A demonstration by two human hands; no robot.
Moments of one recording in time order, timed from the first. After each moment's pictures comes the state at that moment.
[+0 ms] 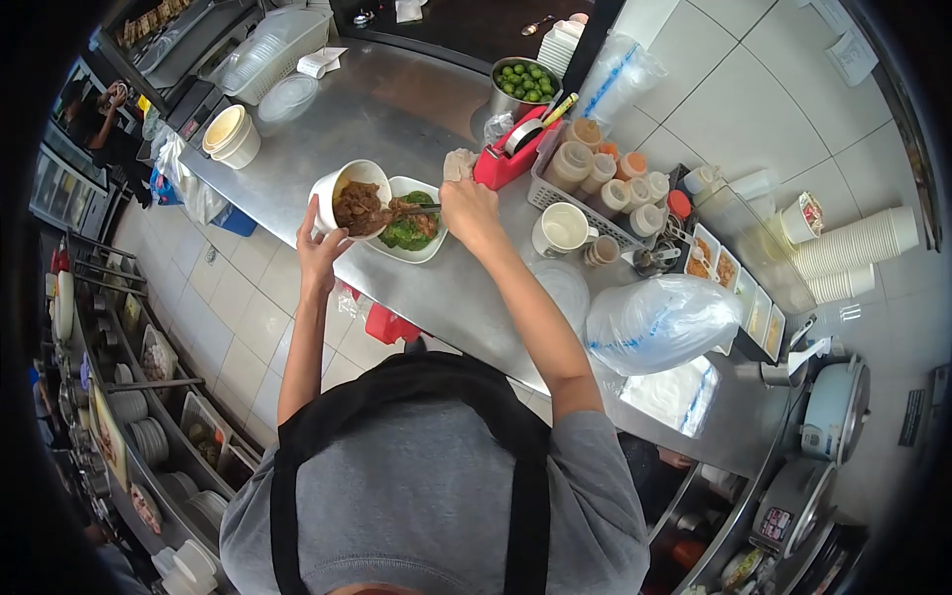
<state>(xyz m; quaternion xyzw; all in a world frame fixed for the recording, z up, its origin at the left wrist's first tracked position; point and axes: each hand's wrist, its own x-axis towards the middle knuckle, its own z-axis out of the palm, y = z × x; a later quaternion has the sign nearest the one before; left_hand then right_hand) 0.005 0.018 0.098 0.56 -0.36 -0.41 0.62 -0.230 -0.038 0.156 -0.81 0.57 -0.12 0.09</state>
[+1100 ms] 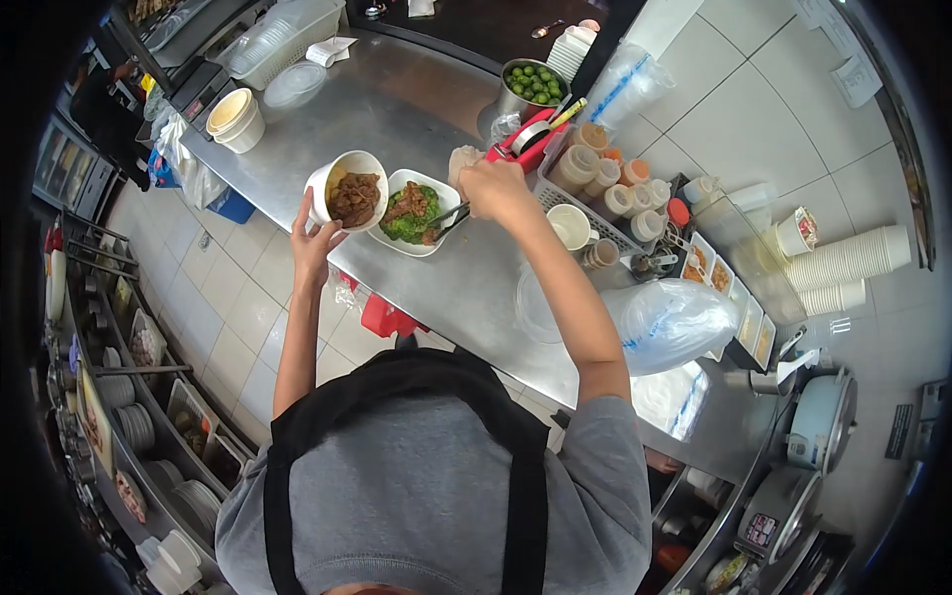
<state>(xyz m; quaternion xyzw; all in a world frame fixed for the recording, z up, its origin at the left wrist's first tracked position) 0.024 0.024 0.090 0.53 -0.32 -0.45 0.64 -0.249 -0.047 0.211 -0.87 0.48 0.06 0.06</state>
